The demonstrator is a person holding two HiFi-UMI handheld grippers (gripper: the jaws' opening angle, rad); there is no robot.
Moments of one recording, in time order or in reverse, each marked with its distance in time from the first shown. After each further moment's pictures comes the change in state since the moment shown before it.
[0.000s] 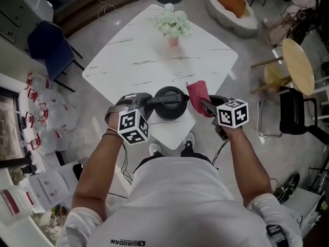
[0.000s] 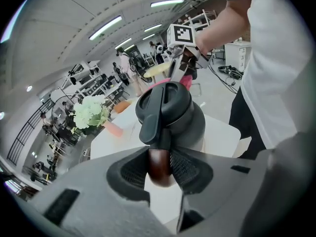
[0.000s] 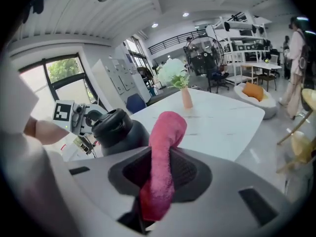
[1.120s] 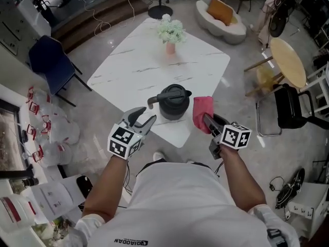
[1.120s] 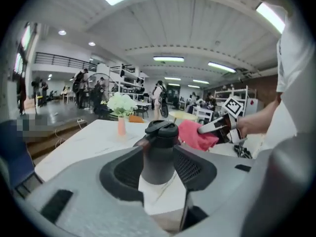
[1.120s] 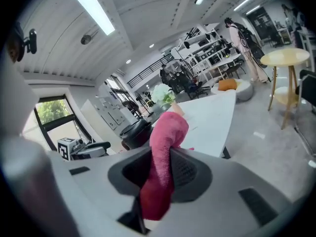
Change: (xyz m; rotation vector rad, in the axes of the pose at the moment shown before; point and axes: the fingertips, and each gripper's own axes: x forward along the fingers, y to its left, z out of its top) left arm -0.100 -0.021 0.007 -0.720 -0.478 0.025; right arm -0.071 0.068 -0.041 0.350 -0.350 -0.063
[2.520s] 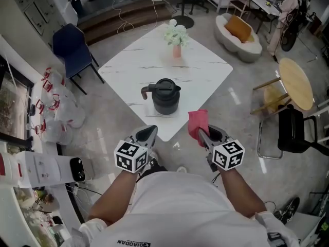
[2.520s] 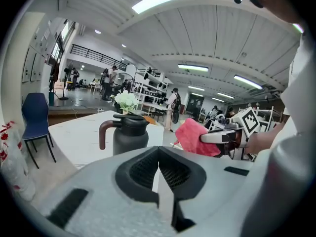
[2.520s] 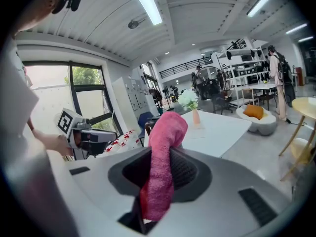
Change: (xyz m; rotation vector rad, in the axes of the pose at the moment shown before) left arm -0.008 -0.137 -0.017 -0.260 -0.072 0.226; right arm -0.089 0.011 -0.019 -0.436 0.056 0.167
